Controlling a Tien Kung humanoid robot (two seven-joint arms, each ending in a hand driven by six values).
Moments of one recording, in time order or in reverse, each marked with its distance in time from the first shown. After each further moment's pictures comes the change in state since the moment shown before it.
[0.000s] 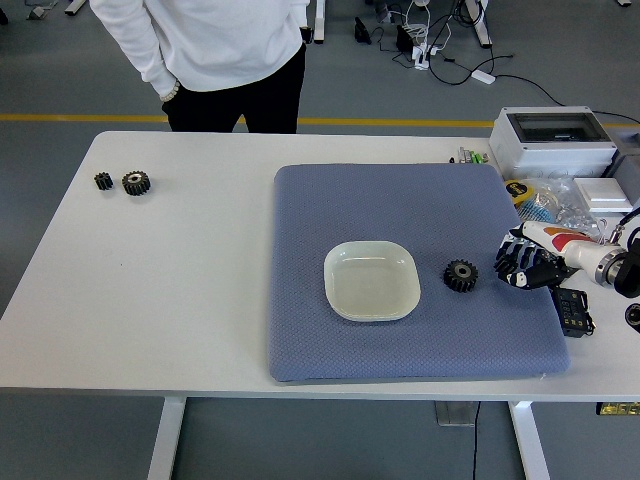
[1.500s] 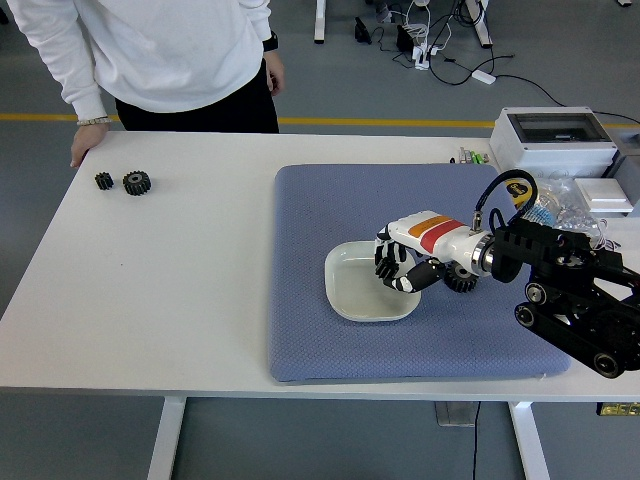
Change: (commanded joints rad) left arm 0.000 0.003 0.013 0.000 -0.009 0.001 0.001; right arm 0.163 0.213 -0.154 0.158 -0.237 -0.008 -0.060
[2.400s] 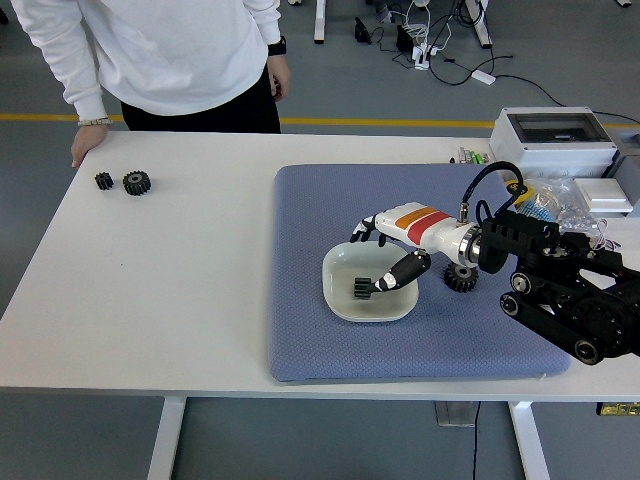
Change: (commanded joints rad) left arm -0.005 0.001 0.000 0.000 -0.005 -0.001 -0.003; right arm 0.028 0.033 -0.008 -0.054 0.038 -0.019 0.067
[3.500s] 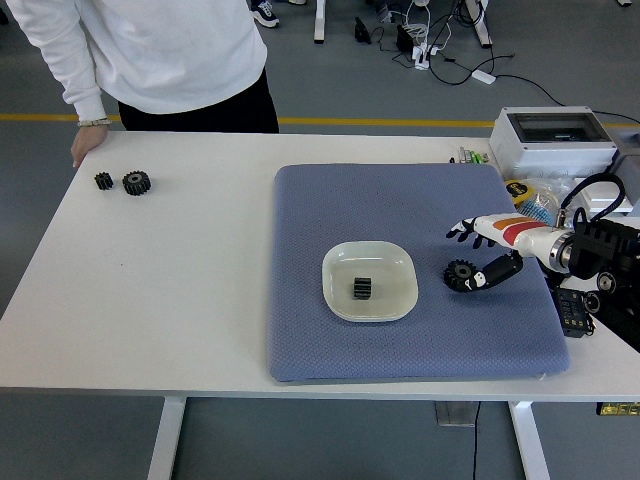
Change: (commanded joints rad) left arm 0.007 0.003 0.041 0.000 -0.036 -0.004 -0.007; right arm -0.100 -0.143 0.100 -0.135 0.001 0.079 0.005
